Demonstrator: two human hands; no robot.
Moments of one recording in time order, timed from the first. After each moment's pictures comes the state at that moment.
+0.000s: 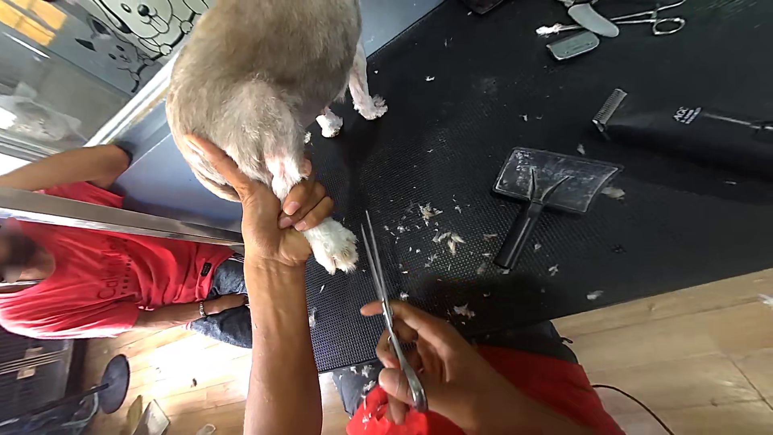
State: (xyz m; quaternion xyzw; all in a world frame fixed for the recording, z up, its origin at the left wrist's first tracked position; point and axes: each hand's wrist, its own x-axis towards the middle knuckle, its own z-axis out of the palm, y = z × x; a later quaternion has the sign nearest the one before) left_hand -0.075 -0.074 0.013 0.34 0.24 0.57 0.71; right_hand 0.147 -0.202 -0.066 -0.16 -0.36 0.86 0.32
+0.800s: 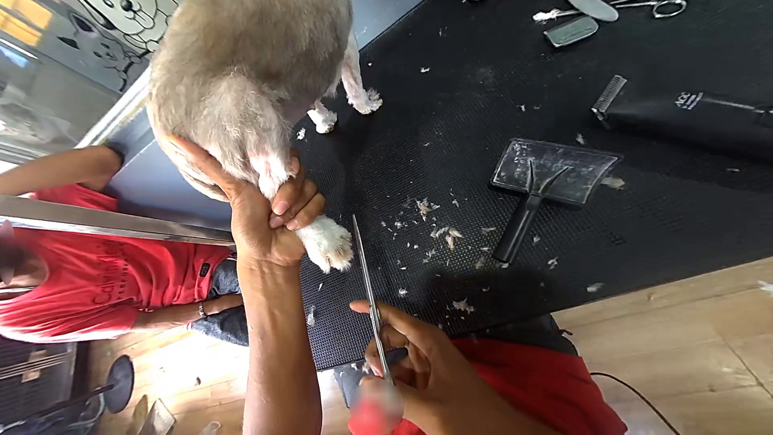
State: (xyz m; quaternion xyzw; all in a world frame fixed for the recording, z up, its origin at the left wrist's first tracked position) left_hand -0.077 -0.075 0.012 0.32 0.22 0.59 0.71; right_hand 0.136 -0.211 -0.051 -0.23 -0.37 0.84 0.31
